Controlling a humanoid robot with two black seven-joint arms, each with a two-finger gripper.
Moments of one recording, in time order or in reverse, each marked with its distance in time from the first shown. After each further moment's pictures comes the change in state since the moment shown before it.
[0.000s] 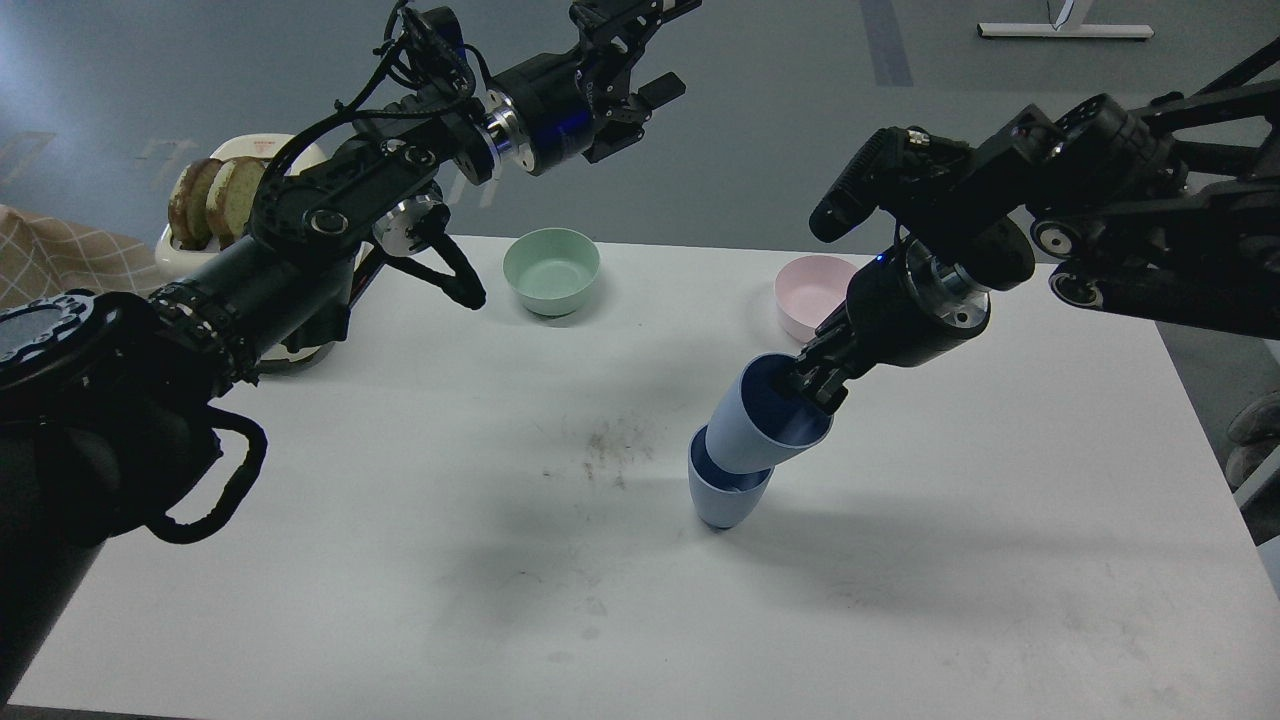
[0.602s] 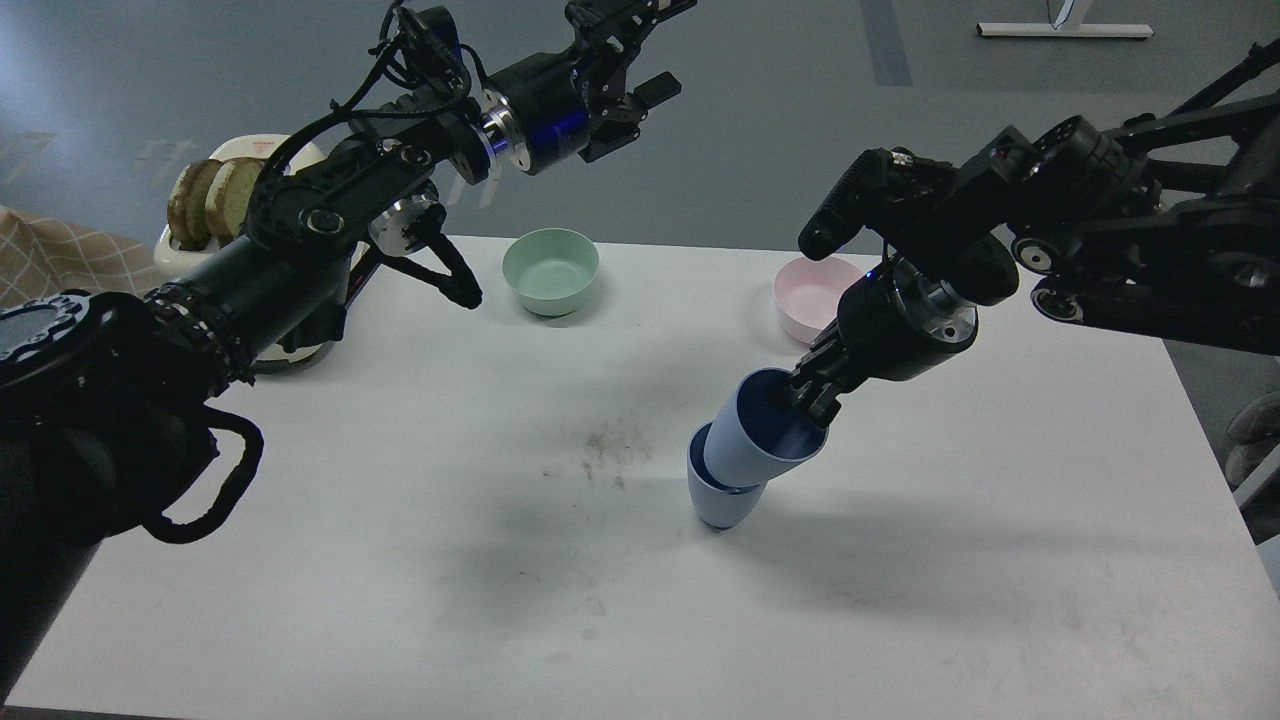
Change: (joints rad) left arm 0.002 0.006 -0.001 -0.001 -0.001 0.000 0.000; right arm -0.025 0.013 -0.002 -0.010 0.001 0.000 -0.005
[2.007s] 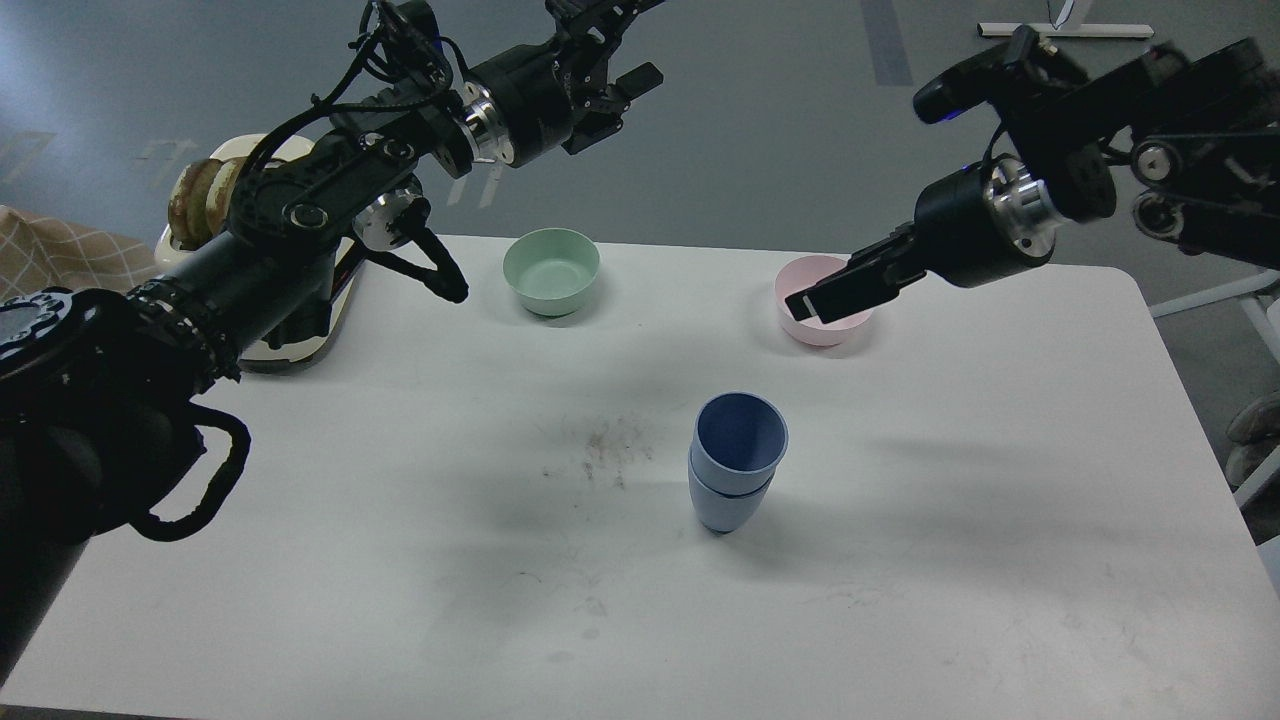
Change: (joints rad) left arm 0.002 0.026 0.000 0.002 -0.002 0.005 -0.001; right arm -0.024 -0.212 0.100 -0.120 0.189 -0.001 -0.004
